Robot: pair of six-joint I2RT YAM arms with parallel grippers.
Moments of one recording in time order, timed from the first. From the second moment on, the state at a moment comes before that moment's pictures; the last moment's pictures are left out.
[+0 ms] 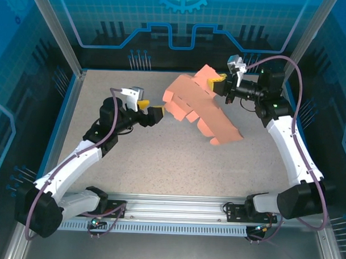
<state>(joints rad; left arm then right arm) -0.36 1.11 0.83 0.06 0.34 -0.36 0.16 1.33 1.38 -0.22 -0.96 -0.04</state>
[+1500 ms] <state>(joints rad) -0.33 1.35 0.91 0.36 0.52 -0.55 0.16 1.24 1.27 0.04 -0.82 0.28</state>
